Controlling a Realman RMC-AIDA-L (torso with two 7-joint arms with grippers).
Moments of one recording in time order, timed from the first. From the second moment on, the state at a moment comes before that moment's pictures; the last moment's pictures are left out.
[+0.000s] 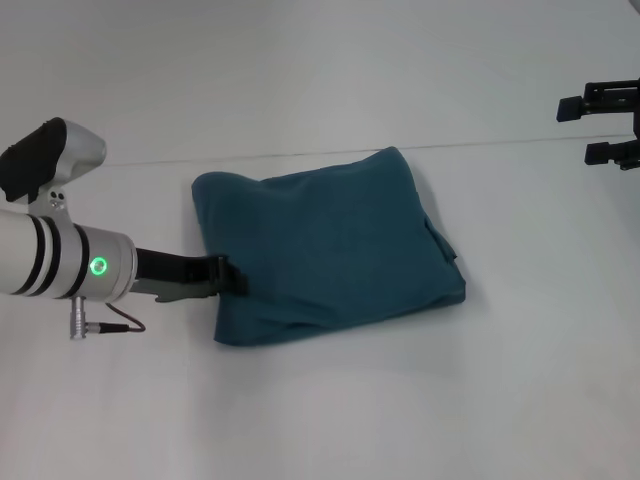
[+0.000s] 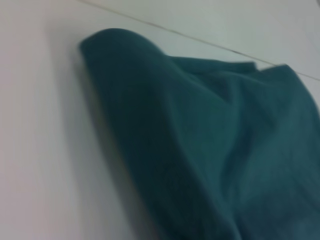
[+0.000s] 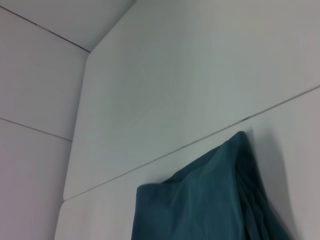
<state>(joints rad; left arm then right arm) -0.84 -2.08 0.86 0.54 2.35 1.07 -2.54 0.75 1.70 -0.55 -0.61 -2.21 -1.53 2.69</state>
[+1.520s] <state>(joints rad) -0.59 -2.06 0.73 0.87 2.41 1.36 -2.59 0.74 1.71 -0.54 -0.61 -2.21 -1.52 2.69</state>
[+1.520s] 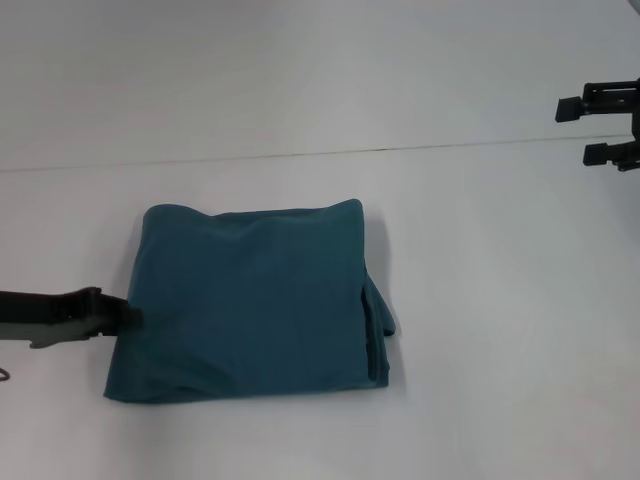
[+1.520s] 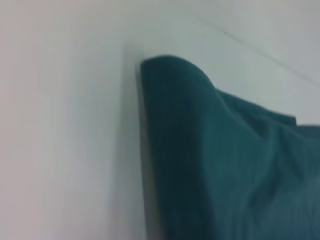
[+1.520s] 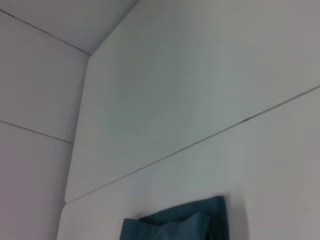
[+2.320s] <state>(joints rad) -0.47 -2.06 0.54 0.85 2.10 1.65 -2.34 0.73 1.74 -0.53 -0.61 -2.15 -1.59 2.45</state>
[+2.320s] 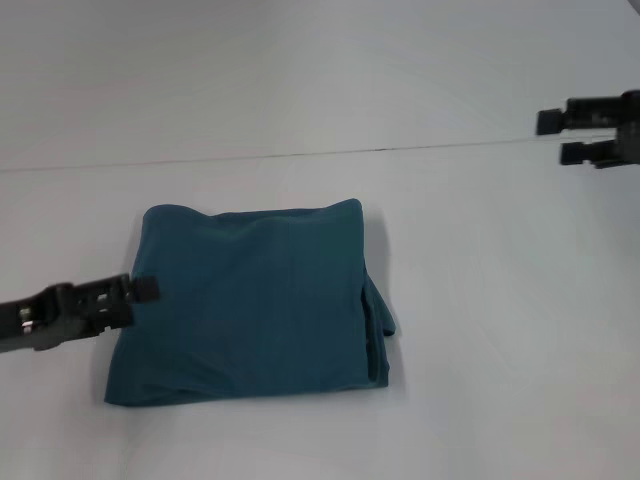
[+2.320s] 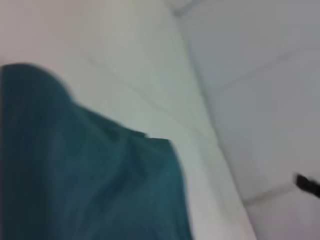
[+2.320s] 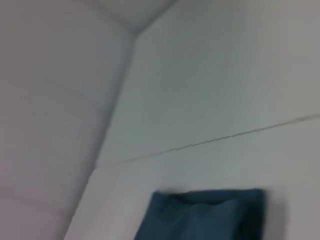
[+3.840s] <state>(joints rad) -0.44 -2.15 0.55 0.80 2.13 1.78 -1.76 0.51 2.07 -0.57 -0.60 -2.09 -1.67 1.60</state>
